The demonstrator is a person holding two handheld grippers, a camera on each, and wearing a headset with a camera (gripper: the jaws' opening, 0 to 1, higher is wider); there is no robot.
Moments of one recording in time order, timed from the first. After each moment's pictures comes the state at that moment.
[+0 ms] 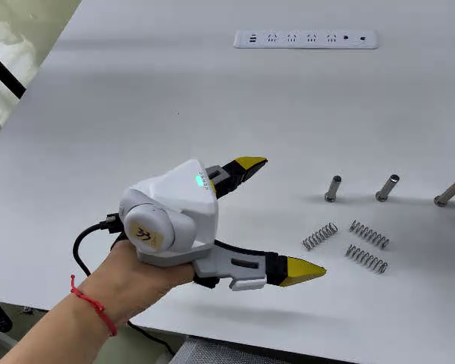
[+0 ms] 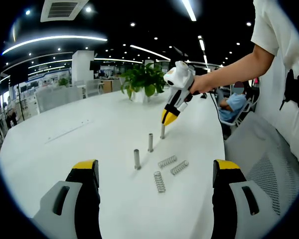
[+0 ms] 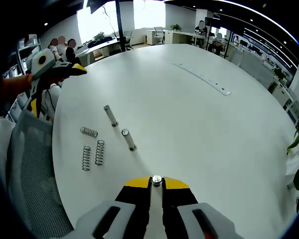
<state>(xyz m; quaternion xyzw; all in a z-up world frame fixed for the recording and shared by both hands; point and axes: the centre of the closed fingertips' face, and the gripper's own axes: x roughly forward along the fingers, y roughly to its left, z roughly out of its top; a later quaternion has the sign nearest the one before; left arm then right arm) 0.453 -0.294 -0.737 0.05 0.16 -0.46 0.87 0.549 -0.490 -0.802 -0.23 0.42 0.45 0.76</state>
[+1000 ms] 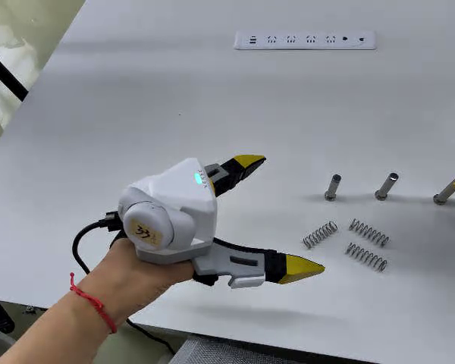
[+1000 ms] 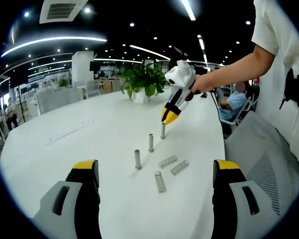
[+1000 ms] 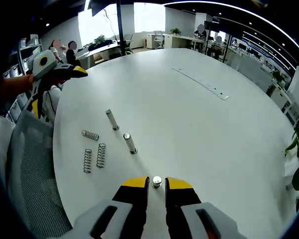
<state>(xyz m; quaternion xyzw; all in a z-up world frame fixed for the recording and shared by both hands) 0.451 -0.293 -0.733 0.06 0.16 -0.45 0.87 0.548 -0.490 -0.792 -0.23 0.40 0.45 0.77</state>
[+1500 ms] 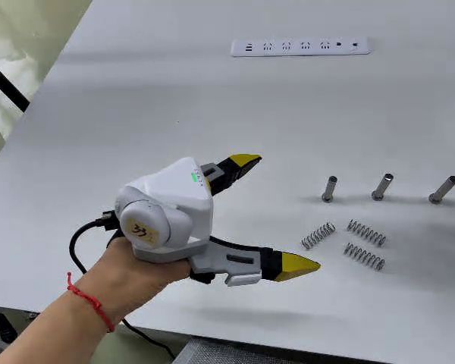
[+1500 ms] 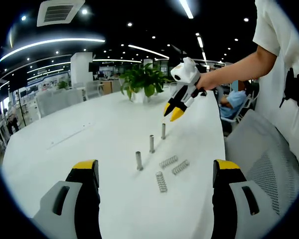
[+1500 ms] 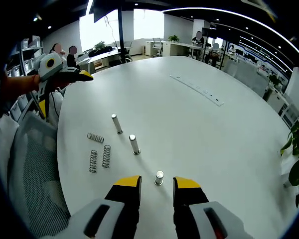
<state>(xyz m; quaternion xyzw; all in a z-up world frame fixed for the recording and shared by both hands) 0.450 -0.293 -0.726 0.08 0.16 -0.45 0.87 0.535 -0.500 -0.775 -0.22 0.37 0.45 0.78</state>
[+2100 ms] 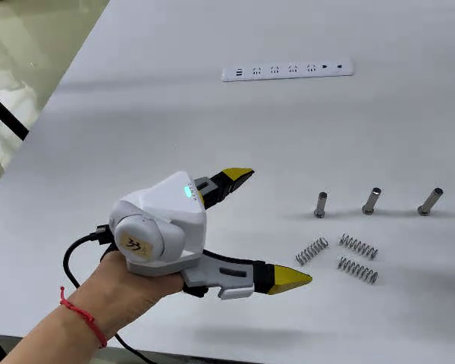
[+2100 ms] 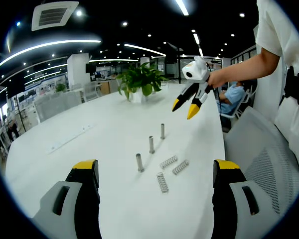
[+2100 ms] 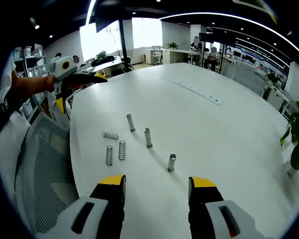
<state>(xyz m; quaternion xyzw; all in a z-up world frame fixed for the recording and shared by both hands) 0.450 -0.296 -0.719 0.10 0.16 -0.46 0.87 0.494 -0.522 -0.762 -0.18 0.35 0.46 0.79</state>
